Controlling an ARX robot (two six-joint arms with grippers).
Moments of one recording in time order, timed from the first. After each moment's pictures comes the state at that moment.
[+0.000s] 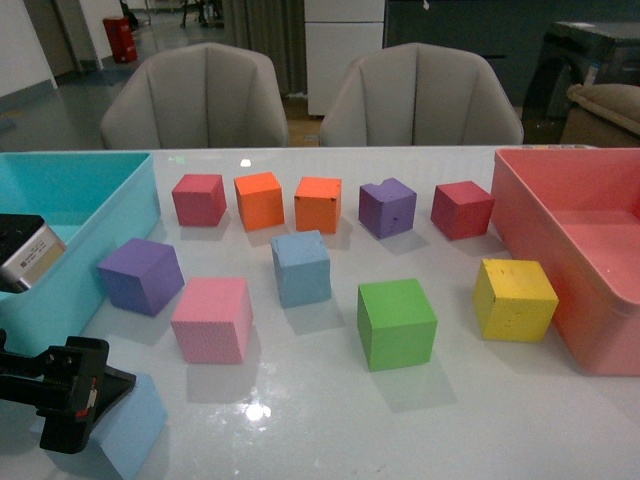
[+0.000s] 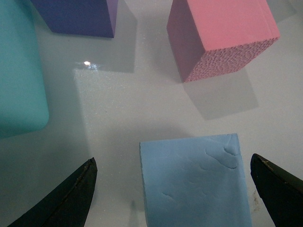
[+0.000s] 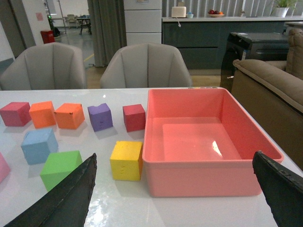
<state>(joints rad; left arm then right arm) -0.03 1.65 0.55 0.24 0.20 0.11 0.00 0.00 0.01 0.00 0.00 0.00</state>
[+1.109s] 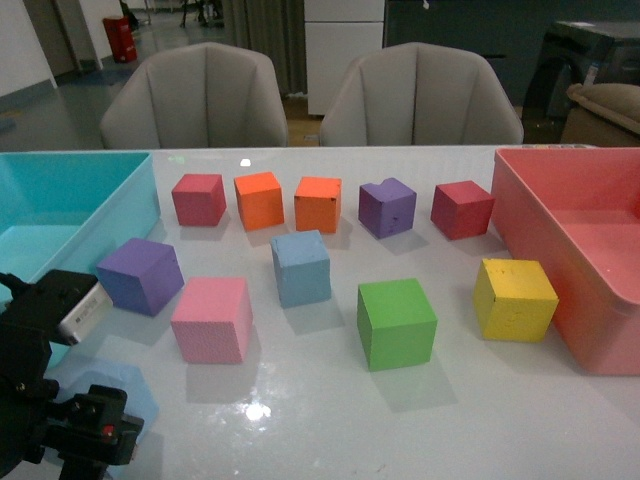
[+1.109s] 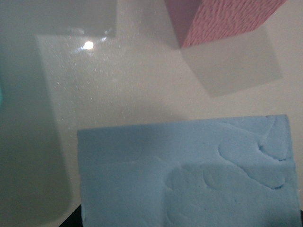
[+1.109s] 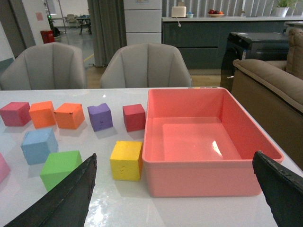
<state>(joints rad) -0.09 1.80 0.55 0.33 0.14 0.11 0.00 0.00 0.01 0.00 0.00 0.00</state>
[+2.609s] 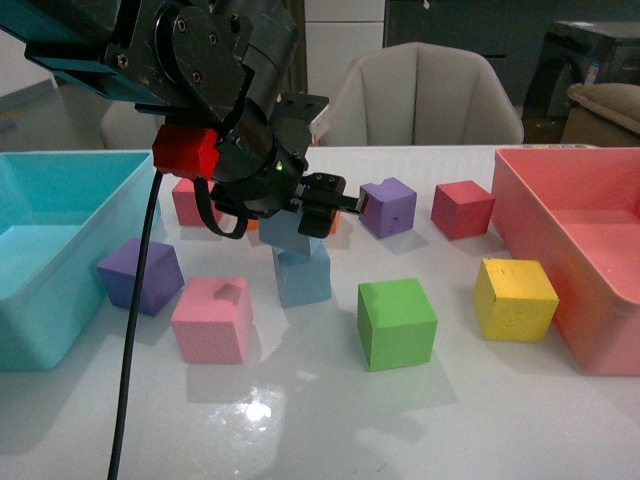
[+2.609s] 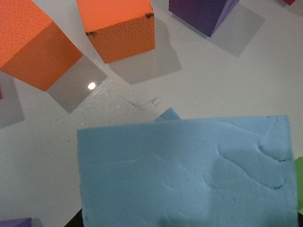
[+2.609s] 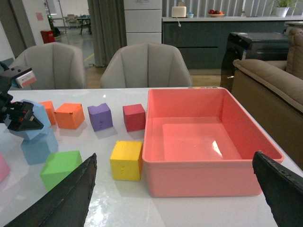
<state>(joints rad) -0.37 2.23 1.60 -0.22 -0.02 0.06 0.00 0.00 0.01 0.00 0.00 0.00</state>
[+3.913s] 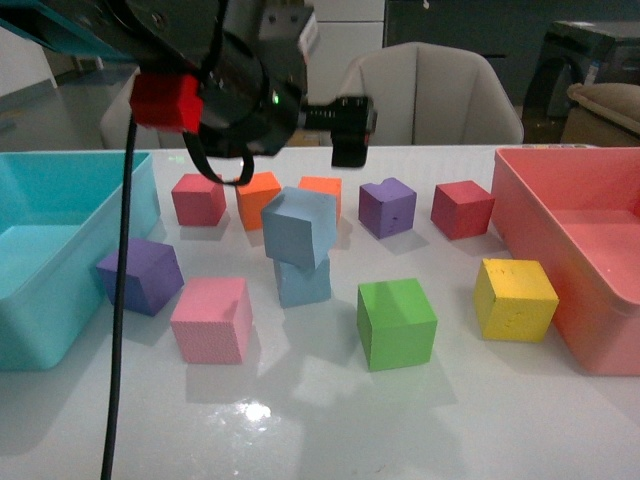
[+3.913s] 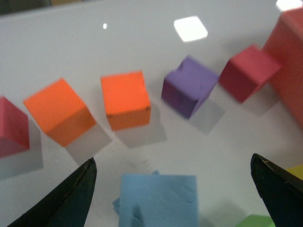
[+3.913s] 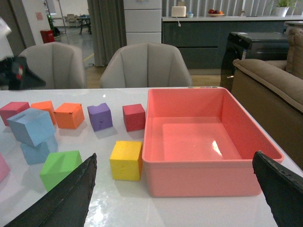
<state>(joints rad) -0.38 2.09 1.50 0.02 0.00 -0.06 0.00 0.00 0.01 0.00 0.00 0.00</state>
